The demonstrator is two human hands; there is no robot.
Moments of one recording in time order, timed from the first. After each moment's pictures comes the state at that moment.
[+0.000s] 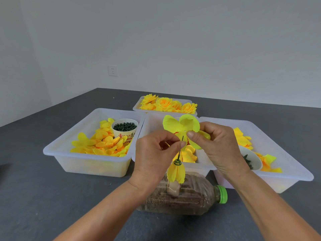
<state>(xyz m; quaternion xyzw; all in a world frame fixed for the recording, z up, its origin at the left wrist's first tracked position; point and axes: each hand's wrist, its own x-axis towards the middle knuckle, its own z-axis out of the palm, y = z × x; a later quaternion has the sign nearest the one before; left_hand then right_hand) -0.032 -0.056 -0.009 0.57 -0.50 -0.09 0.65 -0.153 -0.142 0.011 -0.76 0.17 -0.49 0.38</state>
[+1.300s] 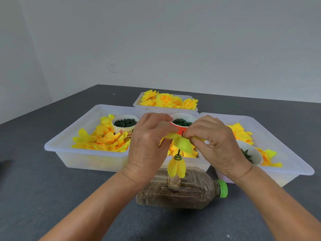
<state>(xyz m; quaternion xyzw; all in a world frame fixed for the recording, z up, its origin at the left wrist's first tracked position) -0.013 -0.057 -0.008 0.56 -0.61 0.25 0.51 -0.160 -0.151 0.006 -0.89 0.08 -0.45 -0.01</state>
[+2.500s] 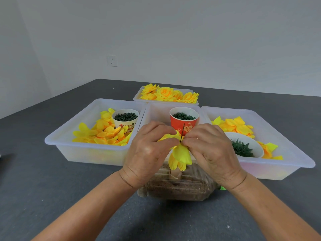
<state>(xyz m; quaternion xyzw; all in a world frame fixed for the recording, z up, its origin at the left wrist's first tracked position) -0.002 -0.047 -0.030 0.50 -0.71 0.27 0.41 -0.162 -0.142 -0.027 -0.87 0.07 -0.47 -0.13</state>
